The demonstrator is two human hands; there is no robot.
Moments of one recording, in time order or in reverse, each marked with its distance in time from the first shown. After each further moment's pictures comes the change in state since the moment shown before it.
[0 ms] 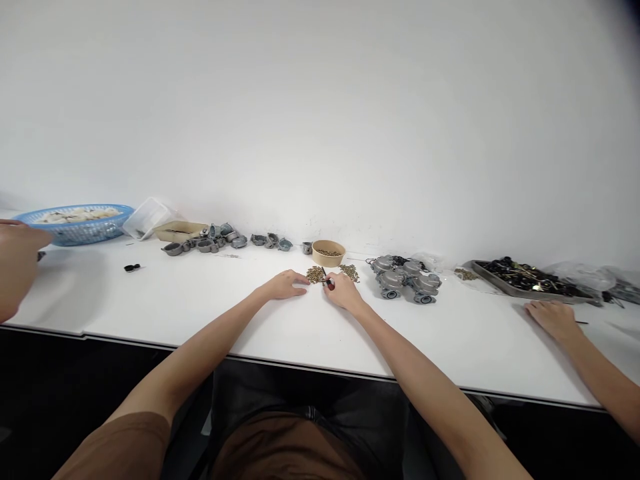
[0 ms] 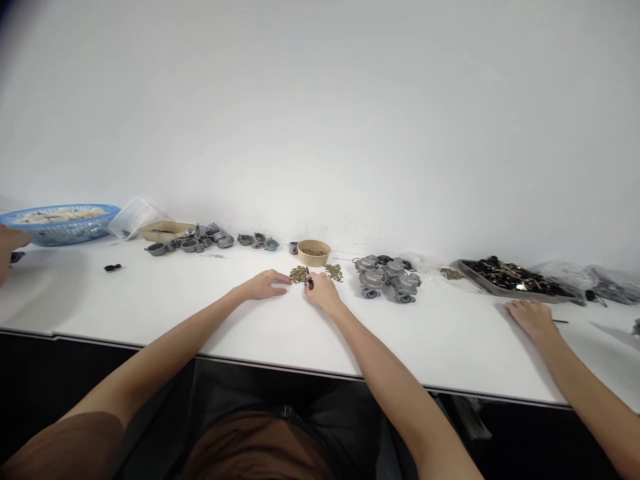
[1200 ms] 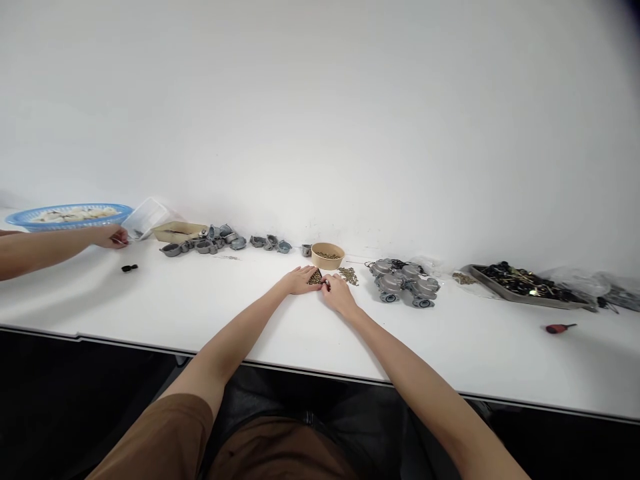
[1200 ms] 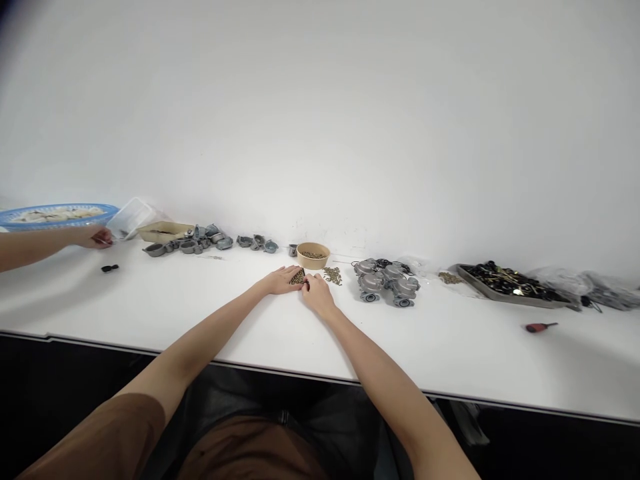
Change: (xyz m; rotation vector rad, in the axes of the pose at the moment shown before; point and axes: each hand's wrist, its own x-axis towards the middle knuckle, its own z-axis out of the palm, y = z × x) left_hand 0.080 -0.024 0.044 0.241 -0.068 -0.004; right_hand 0.006 -0.001 0.019 0.095 0.070 0.005
